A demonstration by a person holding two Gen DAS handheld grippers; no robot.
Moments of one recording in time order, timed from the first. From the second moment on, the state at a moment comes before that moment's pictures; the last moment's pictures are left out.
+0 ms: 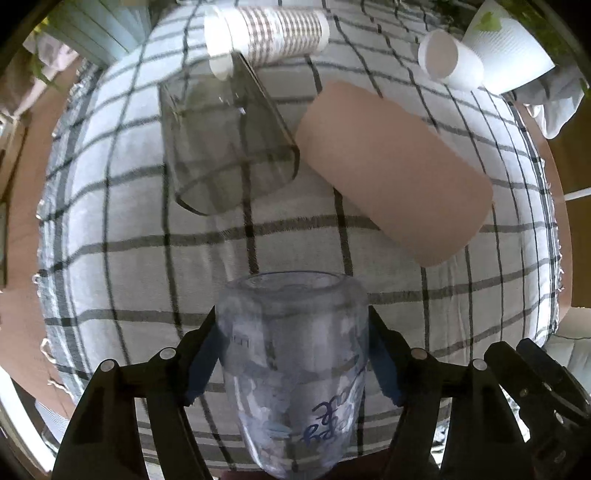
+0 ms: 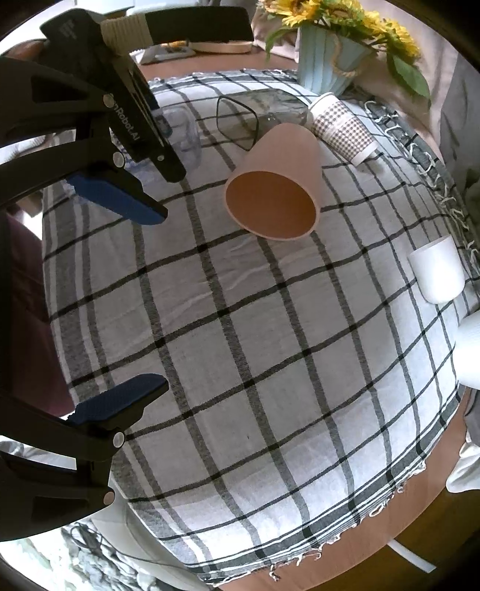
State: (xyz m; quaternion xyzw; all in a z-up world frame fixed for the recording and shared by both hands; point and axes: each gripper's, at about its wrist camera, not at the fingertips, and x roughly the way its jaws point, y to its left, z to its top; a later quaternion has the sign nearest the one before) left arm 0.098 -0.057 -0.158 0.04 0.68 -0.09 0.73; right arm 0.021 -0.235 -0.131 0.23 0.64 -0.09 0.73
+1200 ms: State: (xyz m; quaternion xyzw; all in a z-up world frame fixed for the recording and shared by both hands) left arm 0.031 -0.041 -0.103 0.03 0.61 -0.12 0.79; right arm 0.012 -0.222 -0.104 0.17 0.63 -0.06 0.75
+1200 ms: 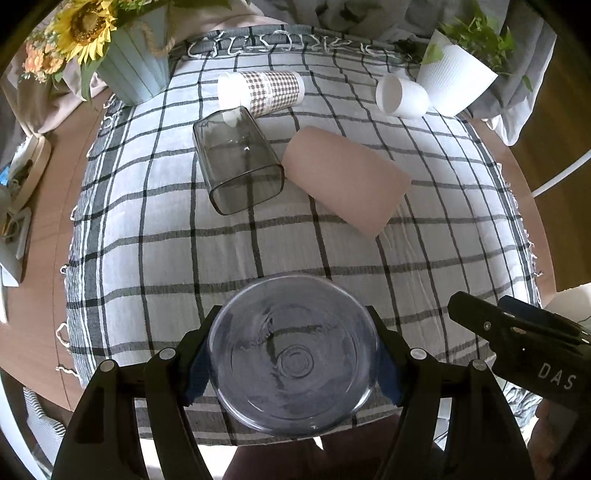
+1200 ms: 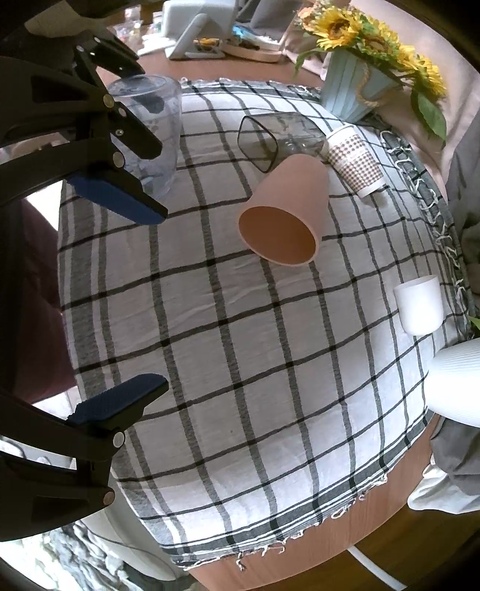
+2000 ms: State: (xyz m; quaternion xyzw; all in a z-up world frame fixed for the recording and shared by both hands) left arm -0.001 -0.015 -0.020 0.01 0.50 -0.07 0.86; right arm -0.019 -0.214 -0.031 0.16 0.55 -0.07 0.81
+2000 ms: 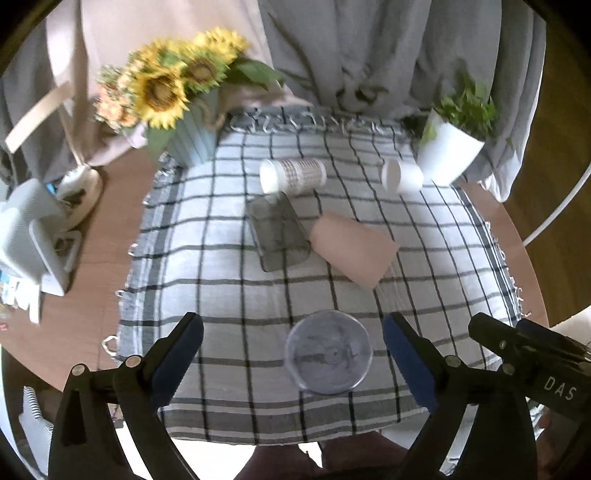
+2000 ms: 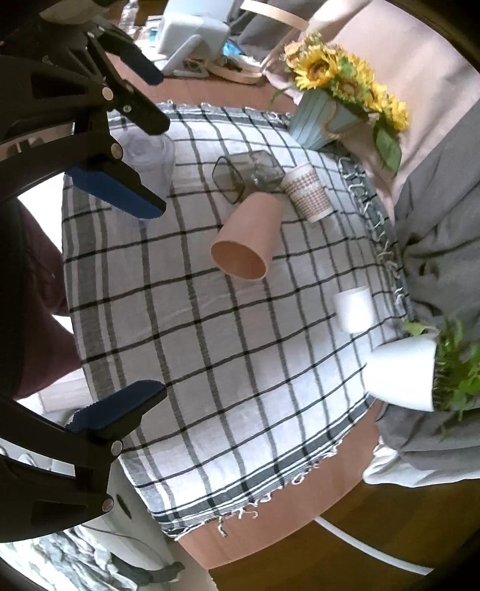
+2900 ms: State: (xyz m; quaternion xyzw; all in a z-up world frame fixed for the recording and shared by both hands) left arm -0.036 0.066 0.023 -0.01 0.41 0.04 0.91; right arm -0.048 -0.149 0.024 0.11 0.45 -0.05 0.89
